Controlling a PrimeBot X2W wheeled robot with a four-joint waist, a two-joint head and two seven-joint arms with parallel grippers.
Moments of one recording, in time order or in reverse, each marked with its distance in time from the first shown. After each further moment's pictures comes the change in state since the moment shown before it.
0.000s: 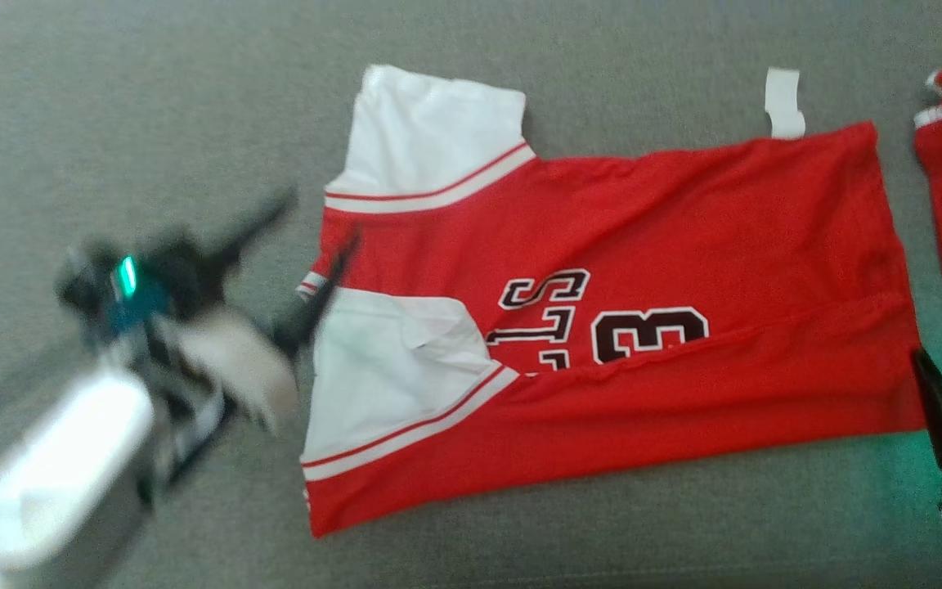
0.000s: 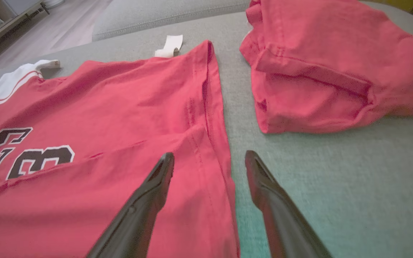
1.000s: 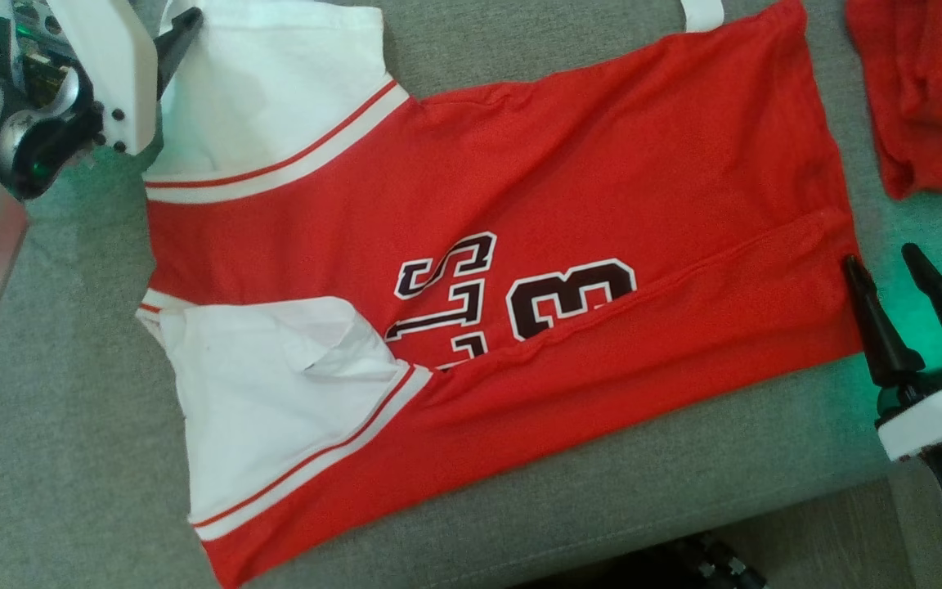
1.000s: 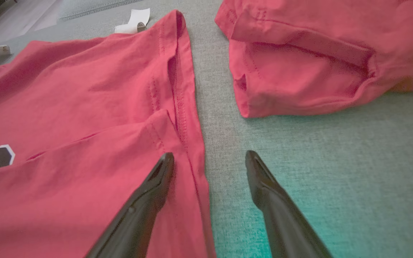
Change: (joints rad) left arm -0.714 -0.066 -0.080 0.699 -0.167 -0.182 0.458; right arm -0.258 0.016 0.170 0.042 -0.004 0.000 -0.062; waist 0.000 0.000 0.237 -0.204
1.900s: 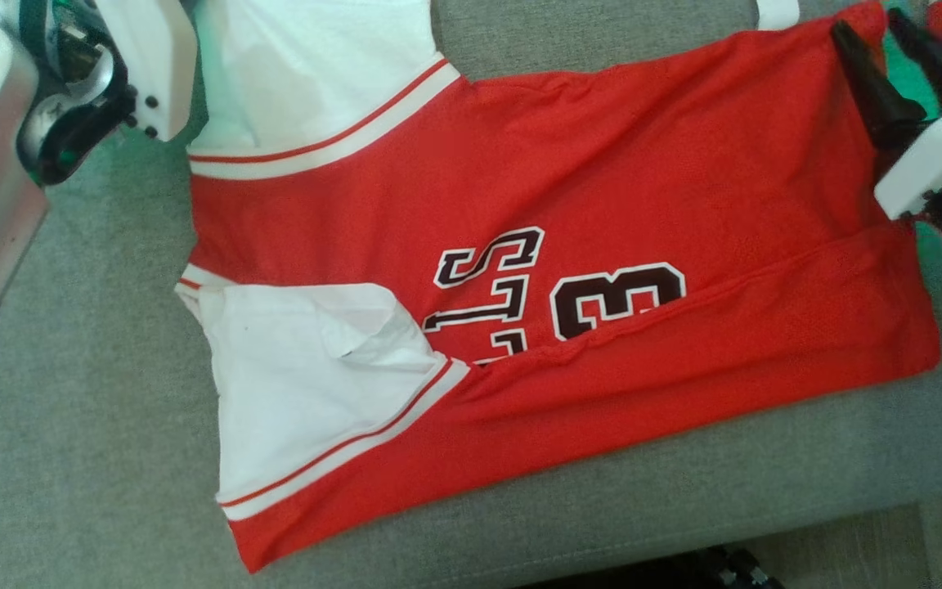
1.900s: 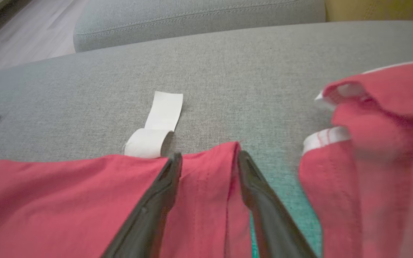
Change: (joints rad) left arm -0.078 0.023 -0.160 -0.072 -0.066 0.000 -0.112; right arm -0.597 -0.006 0.179 0.264 0.089 0.000 0.272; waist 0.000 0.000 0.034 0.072
